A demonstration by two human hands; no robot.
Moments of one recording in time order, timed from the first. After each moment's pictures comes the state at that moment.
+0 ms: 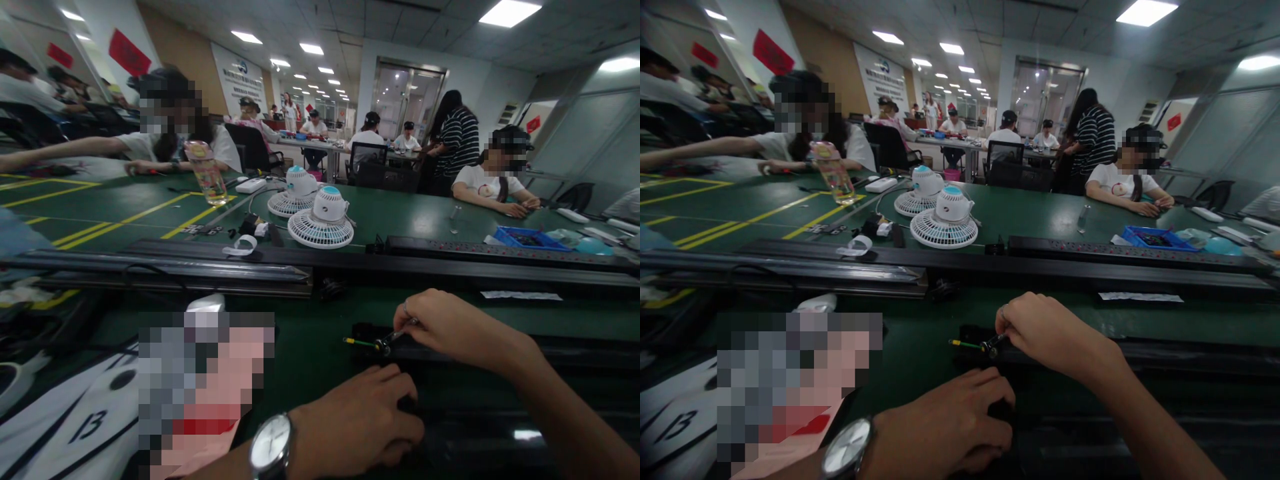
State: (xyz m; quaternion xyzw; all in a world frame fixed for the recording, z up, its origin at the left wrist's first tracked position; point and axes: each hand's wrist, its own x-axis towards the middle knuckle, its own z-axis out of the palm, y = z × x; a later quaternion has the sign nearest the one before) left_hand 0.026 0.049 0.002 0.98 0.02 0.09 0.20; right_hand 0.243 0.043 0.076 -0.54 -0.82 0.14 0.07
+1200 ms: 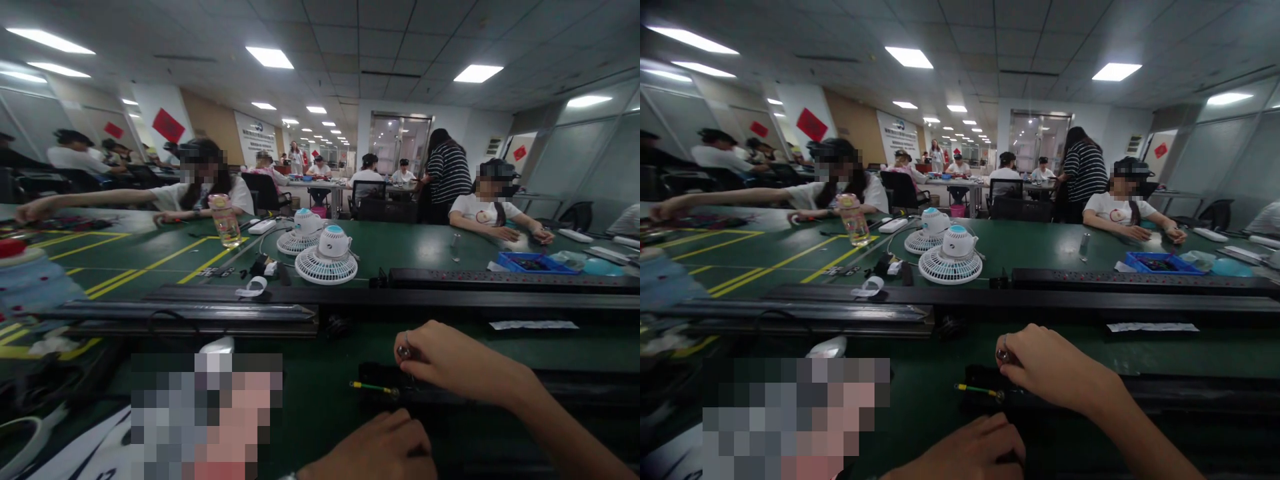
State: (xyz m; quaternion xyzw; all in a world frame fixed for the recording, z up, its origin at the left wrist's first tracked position) left_hand 0.028 0.054 -0.020 0.99 0.01 0.10 0.11; right_hand 0.231 0.042 0.082 -0.54 -0.81 0.17 0.14
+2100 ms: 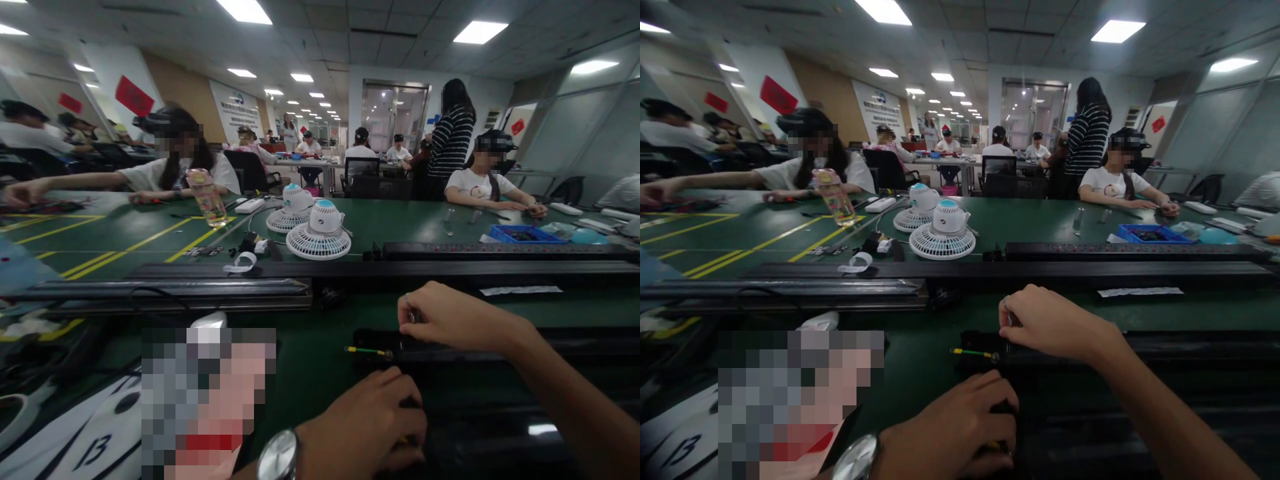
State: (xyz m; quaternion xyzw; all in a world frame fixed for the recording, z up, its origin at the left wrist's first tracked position) left_hand 0.029 0.046 -0.003 0.97 0.06 0.07 0.24; right_hand 0.248 0.043 0.084 -0.55 -0.81 0.17 0.12
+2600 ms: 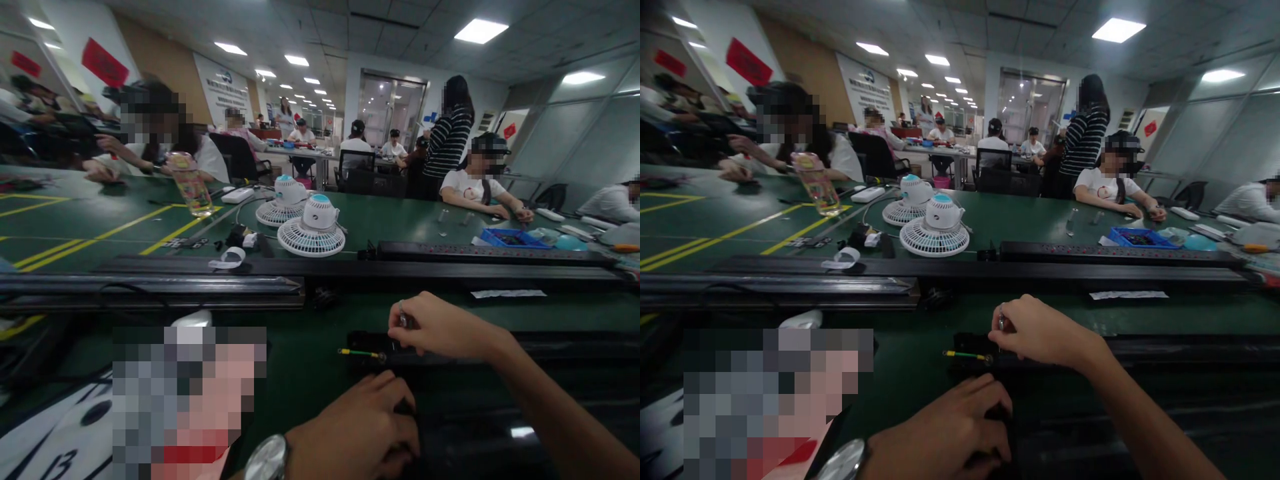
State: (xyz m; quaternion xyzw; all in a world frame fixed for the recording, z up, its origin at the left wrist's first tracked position) left_hand 0.025 0.052 0.000 0.96 0.06 0.05 0.27; right_hand 0.240 0.050 0.072 -0.57 -0.77 0.27 0.13
